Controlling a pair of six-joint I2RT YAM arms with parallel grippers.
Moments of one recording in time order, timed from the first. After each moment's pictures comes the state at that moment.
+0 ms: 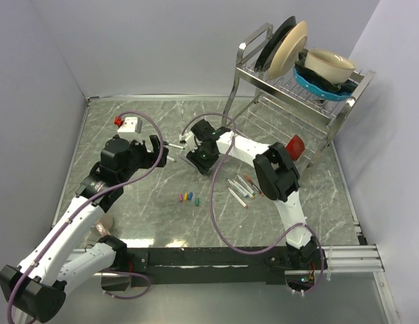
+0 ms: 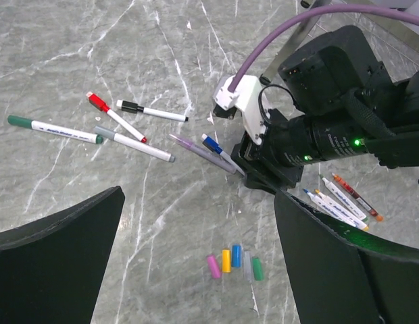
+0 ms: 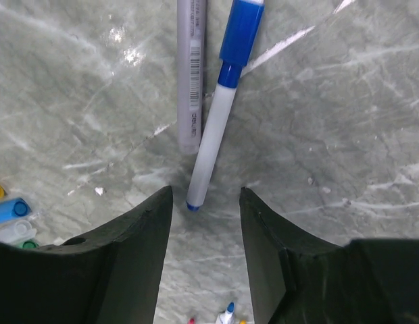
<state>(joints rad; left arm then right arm) -0.44 0.88 0.87 -0.30 -0.12 -0.34 0.69 2.21 1.73 -0.70 -0.15 -0.24</state>
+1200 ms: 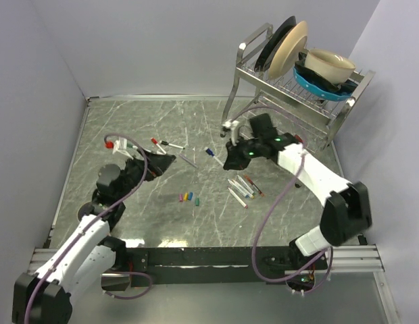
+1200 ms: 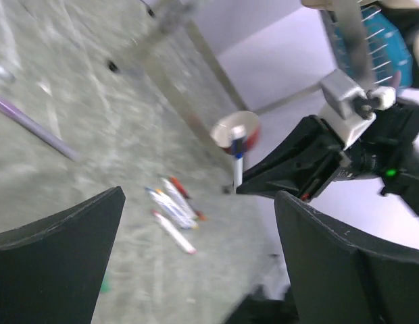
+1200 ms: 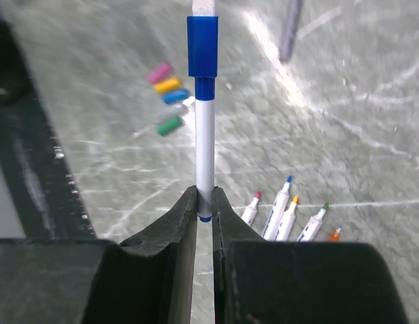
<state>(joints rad) -0.30 0.76 0.40 0.33 0.29 -0.94 0.44 1.49 1.19 -0.58 -0.66 -0.27</state>
